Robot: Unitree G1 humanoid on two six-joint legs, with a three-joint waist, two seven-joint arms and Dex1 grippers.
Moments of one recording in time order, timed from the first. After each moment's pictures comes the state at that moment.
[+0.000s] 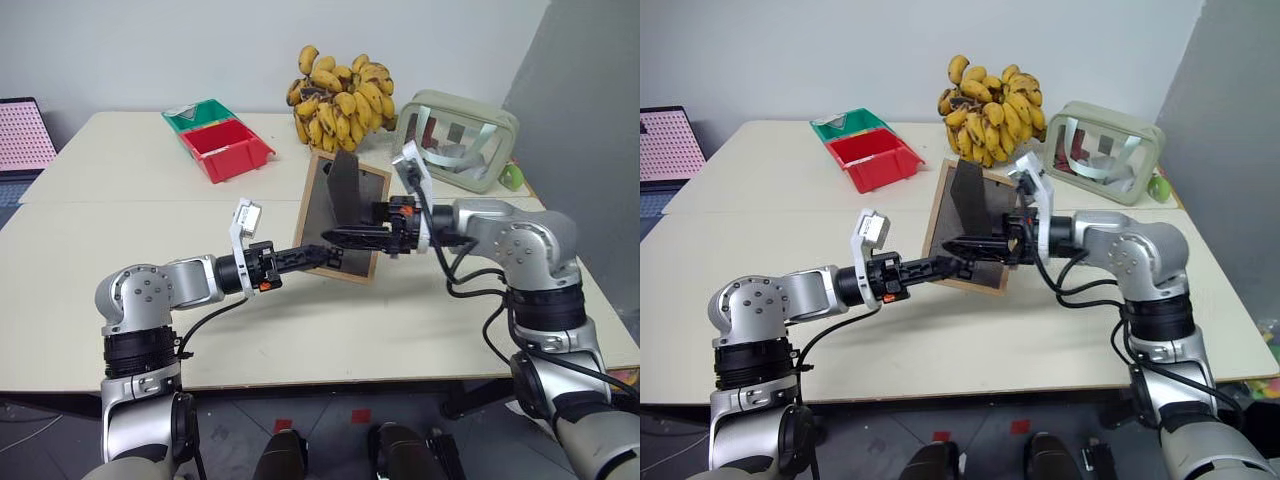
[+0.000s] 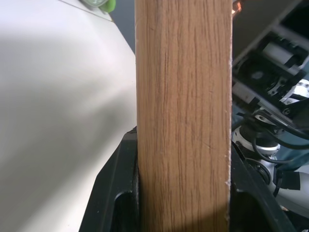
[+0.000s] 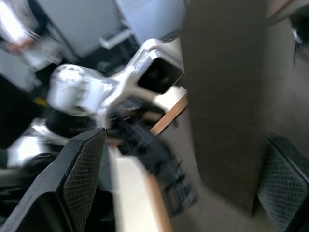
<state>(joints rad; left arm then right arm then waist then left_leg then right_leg) -0.64 0.42 0.34 0.00 -0.99 1.44 -0.70 -0.87 -0.45 -0.07 -0.07 0.80 1.20 0.87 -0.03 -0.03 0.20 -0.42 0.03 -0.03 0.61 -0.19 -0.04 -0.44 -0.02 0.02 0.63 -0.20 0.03</state>
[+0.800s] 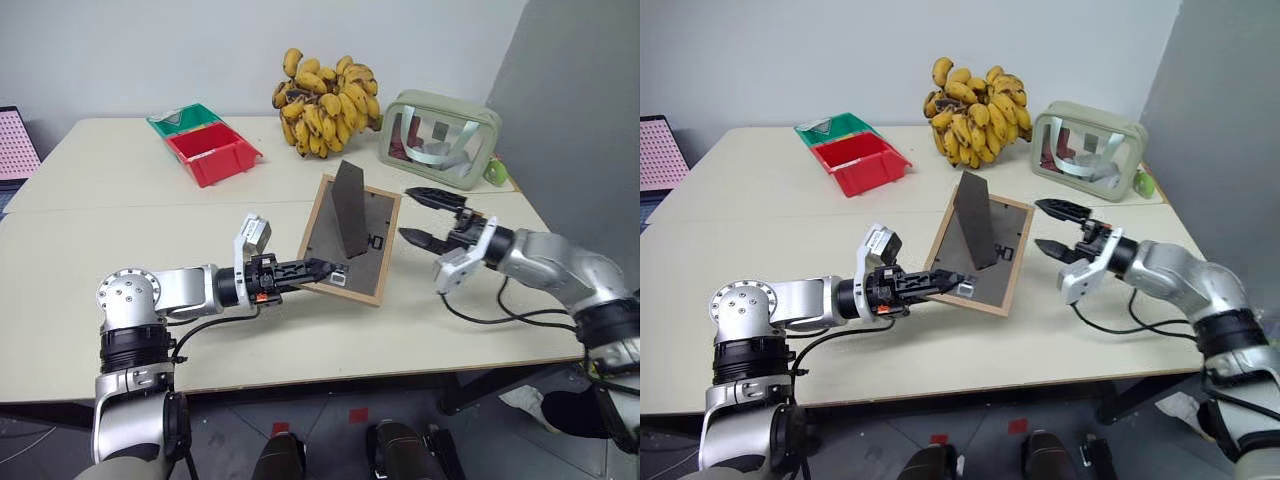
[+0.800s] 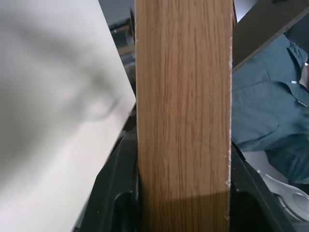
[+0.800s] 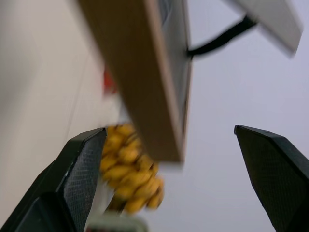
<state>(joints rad) -0.64 0.47 0.28 0.25 -1.61 1.61 -0.25 -0.81 -0.69 0.30 0.46 -0.86 -1.03 -0.07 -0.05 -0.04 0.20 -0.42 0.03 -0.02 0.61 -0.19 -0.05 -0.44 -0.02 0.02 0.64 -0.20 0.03</state>
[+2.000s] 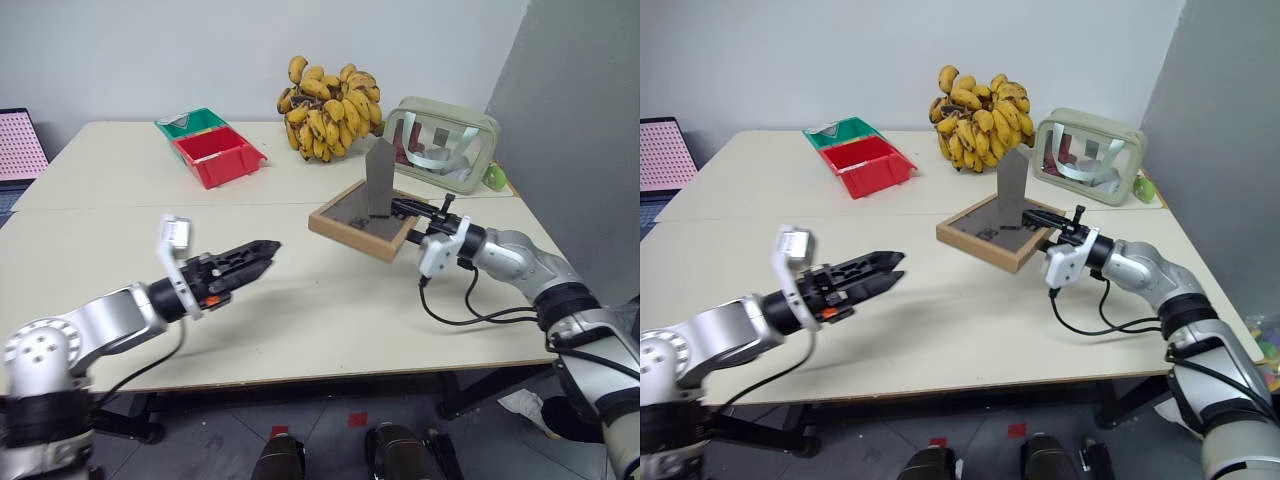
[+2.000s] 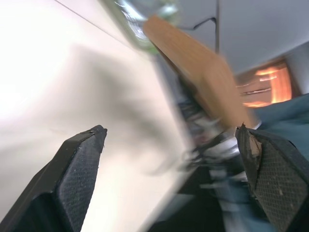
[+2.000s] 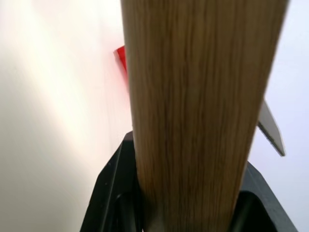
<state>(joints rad) -0.18 0.84 0.37 -0.34 -1.69 1.11 -0.03 -0.94 -0.40 0.27 0.94 -0.11 -0.71 0.62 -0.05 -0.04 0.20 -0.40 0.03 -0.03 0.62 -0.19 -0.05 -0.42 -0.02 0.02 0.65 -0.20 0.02</state>
